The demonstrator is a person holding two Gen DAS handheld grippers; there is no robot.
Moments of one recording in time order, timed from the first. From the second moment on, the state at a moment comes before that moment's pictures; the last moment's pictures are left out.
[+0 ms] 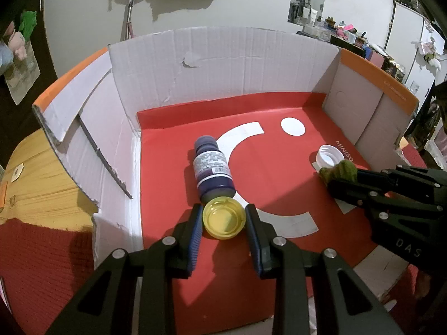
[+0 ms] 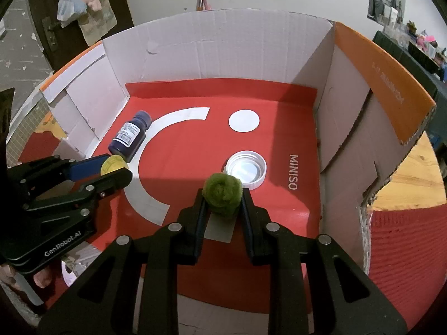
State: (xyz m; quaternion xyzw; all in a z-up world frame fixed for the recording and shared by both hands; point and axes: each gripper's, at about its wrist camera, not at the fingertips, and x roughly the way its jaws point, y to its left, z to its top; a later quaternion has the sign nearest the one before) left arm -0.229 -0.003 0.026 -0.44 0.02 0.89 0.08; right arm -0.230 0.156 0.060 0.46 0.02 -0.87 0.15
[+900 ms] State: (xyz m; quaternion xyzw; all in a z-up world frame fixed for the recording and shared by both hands) left arm -0.227 -0.003 0.027 -0.44 0.03 0.89 0.09; right arm -0.231 0.152 0.060 0.46 0.02 -0.88 0.15
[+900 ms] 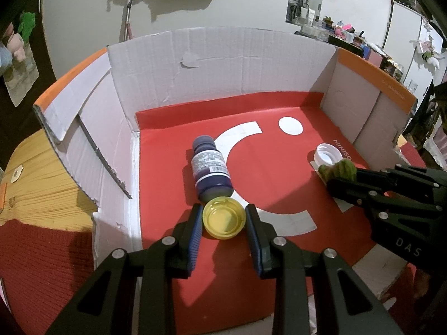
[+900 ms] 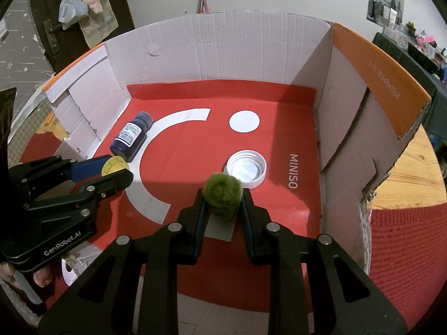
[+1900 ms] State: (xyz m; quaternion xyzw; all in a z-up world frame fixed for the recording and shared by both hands) left arm -0.207 0.000 0.036 -0.43 0.03 0.90 0.09; right arm -0.212 0.152 0.063 0.45 0.03 -0.88 0.15
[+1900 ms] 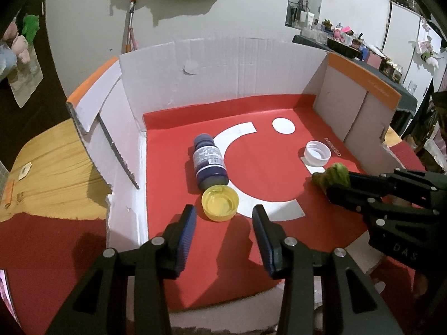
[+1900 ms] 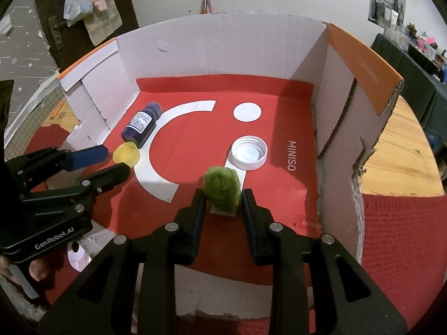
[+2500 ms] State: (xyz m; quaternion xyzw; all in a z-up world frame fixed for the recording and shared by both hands) left arm -0.187 -0.011 0.048 -0.42 0.02 0.91 0.07; right arm -0.197 0.148 0.072 0.44 0.03 -0.88 0.17
